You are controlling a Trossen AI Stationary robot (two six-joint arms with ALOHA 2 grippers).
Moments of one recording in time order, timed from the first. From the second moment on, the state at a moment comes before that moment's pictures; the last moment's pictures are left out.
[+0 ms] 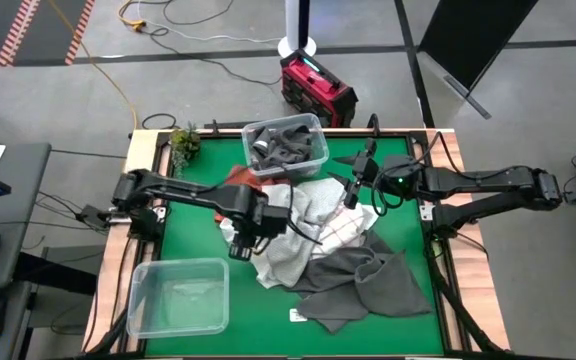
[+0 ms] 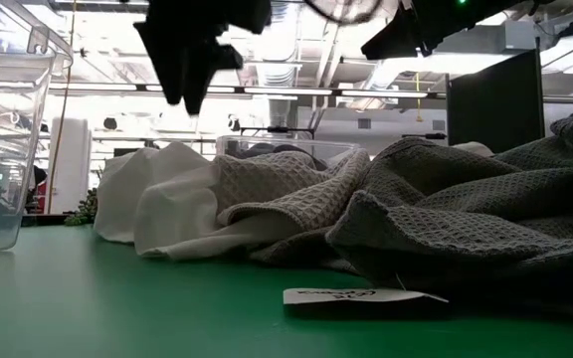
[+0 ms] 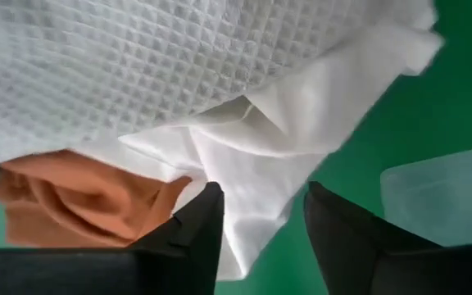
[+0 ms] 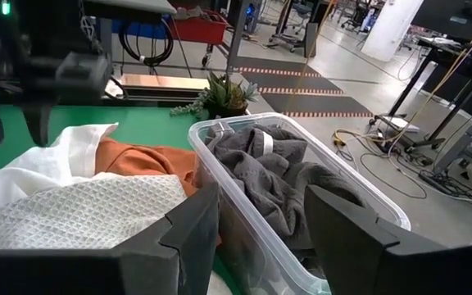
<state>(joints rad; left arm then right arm) -0.13 1.85 1.71 -1.40 -0.09 0.09 -0.09 1.03 0.78 0.01 0.36 -0.17</state>
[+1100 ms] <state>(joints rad) -0.16 1.84 1.73 -1.55 0.07 0.22 -0.09 1.03 0.78 0.01 0.36 -0.18</state>
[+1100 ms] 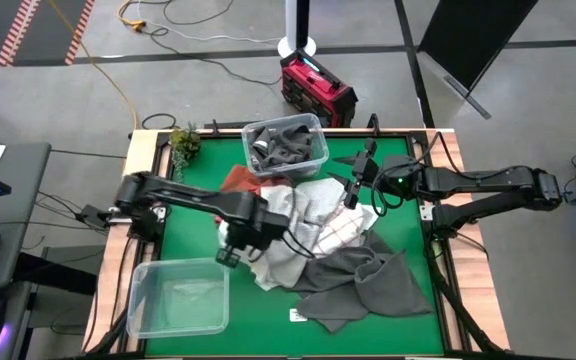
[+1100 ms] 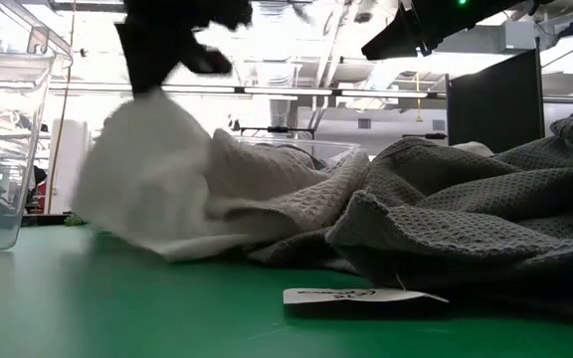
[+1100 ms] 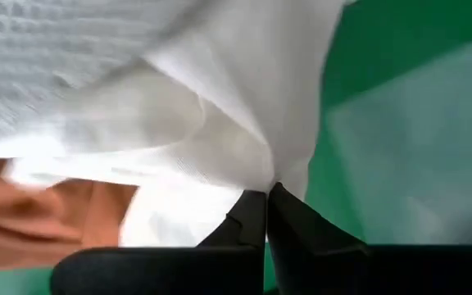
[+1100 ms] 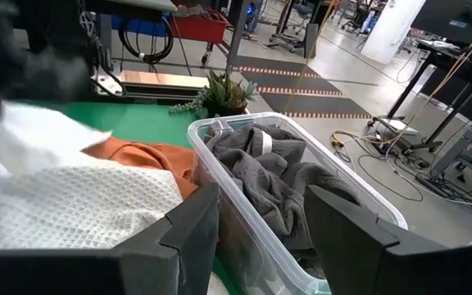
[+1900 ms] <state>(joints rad) -0.23 1.20 2.12 -1.34 0.08 0.00 -0.09 1.03 0.78 0.01 0.36 -0.18</state>
